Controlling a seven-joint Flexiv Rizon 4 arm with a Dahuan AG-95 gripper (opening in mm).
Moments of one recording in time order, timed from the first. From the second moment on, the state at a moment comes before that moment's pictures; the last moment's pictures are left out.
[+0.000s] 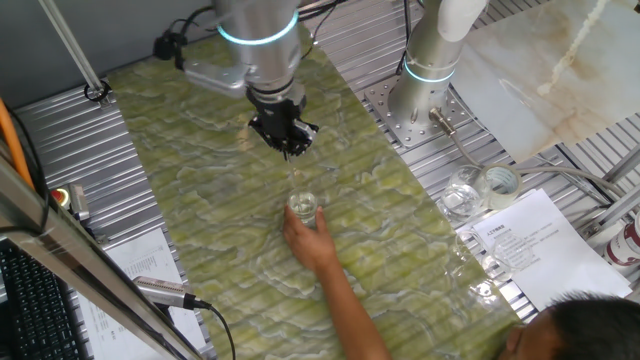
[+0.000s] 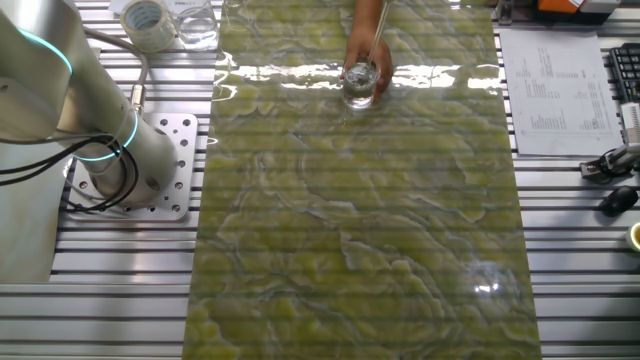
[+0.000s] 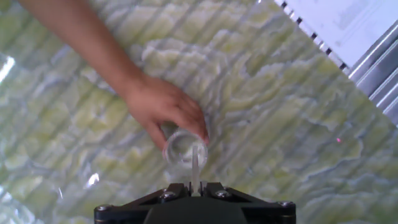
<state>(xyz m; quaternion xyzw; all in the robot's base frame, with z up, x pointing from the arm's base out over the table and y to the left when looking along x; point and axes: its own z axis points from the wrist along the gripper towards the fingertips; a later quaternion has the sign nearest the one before) 0.464 0.159 0.281 0.30 -0.95 -0.05 0.05</state>
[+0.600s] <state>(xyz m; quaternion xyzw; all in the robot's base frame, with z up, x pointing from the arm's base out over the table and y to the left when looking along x) 0.467 0.155 0.283 0.32 -0.94 0.00 0.08</state>
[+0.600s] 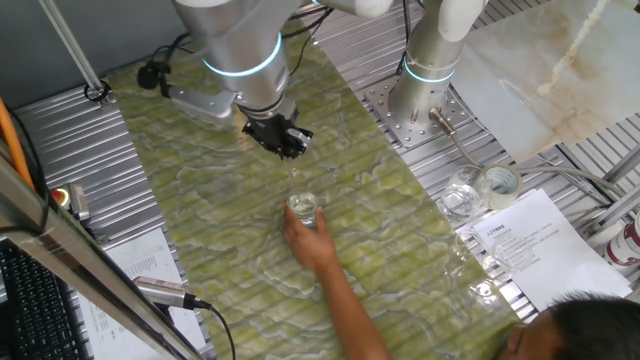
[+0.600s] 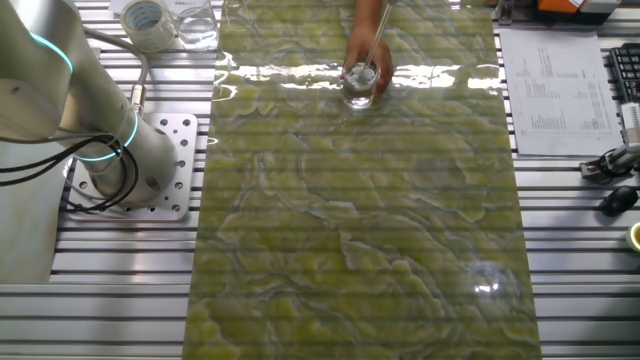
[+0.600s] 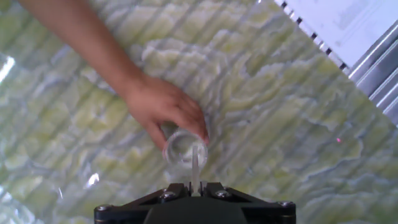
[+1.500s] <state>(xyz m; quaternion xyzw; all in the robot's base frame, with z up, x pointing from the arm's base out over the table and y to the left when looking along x) 0.468 0.154 0.281 0.31 -0.95 -0.05 0.05</state>
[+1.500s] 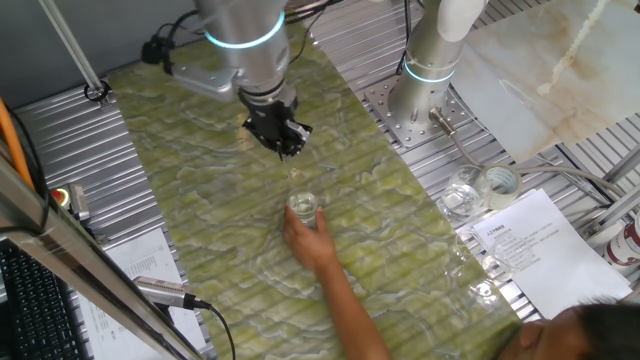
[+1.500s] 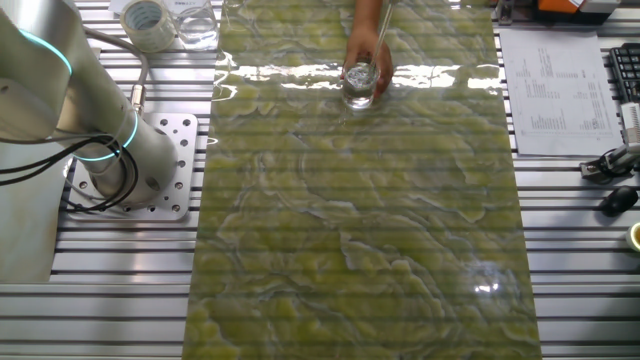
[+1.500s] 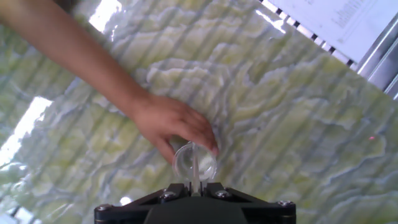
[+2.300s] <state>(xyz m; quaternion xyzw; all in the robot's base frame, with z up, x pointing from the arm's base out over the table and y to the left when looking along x) 0.468 0.151 0.280 0.27 -0.96 -0.01 0.07</state>
